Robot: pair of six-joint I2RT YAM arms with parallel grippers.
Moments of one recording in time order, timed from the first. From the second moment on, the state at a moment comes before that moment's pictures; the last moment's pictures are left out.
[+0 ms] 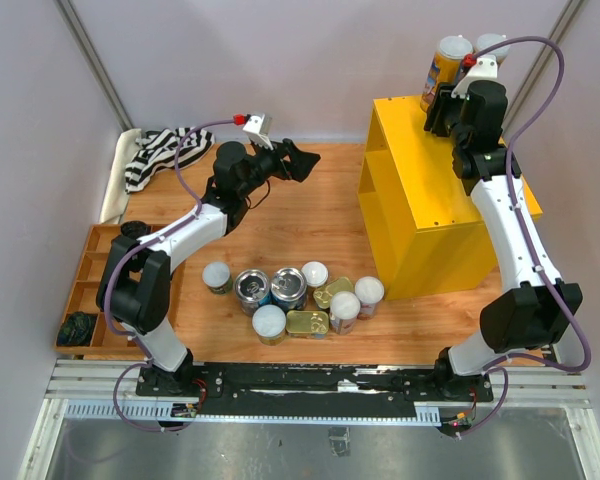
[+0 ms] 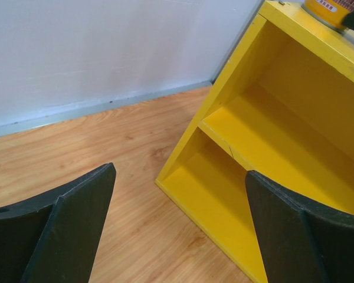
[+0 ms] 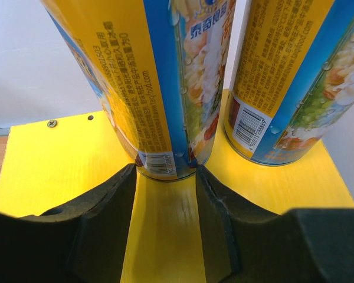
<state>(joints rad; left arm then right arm) -0.42 1.68 1.17 0.57 0.29 -0.40 0.11 1.54 1.65 -0.27 0.11 0.10</state>
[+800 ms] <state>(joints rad) -0.42 1.68 1.17 0.57 0.29 -0.40 0.11 1.54 1.65 -0.27 0.12 0.10</state>
